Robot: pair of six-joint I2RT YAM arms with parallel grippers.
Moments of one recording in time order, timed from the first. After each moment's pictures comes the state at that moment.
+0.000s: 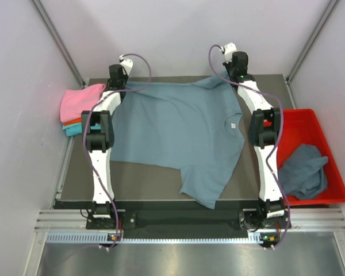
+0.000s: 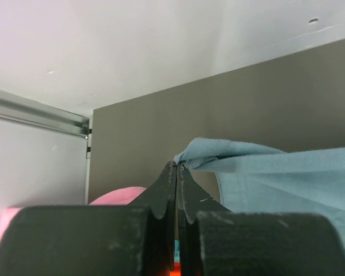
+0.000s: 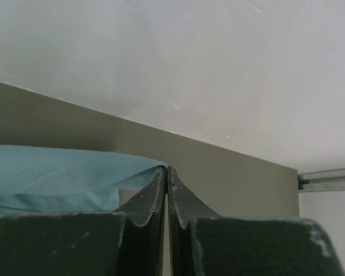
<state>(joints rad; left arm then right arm) -0.02 2.41 1.99 0.06 -0.23 0.45 0.16 2.52 2.32 -0.14 0.20 -0.43</state>
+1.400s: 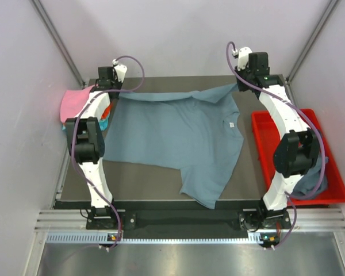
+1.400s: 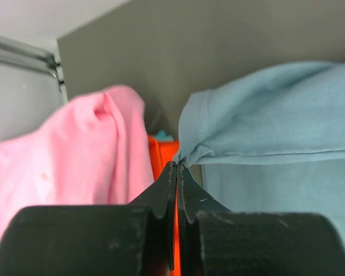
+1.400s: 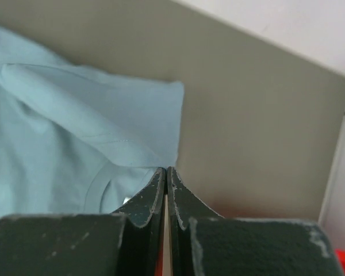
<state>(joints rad) 0.02 2.10 1.75 -0.27 -0.07 0.42 0.17 1.83 1.77 -0.52 -0.01 -0.25</state>
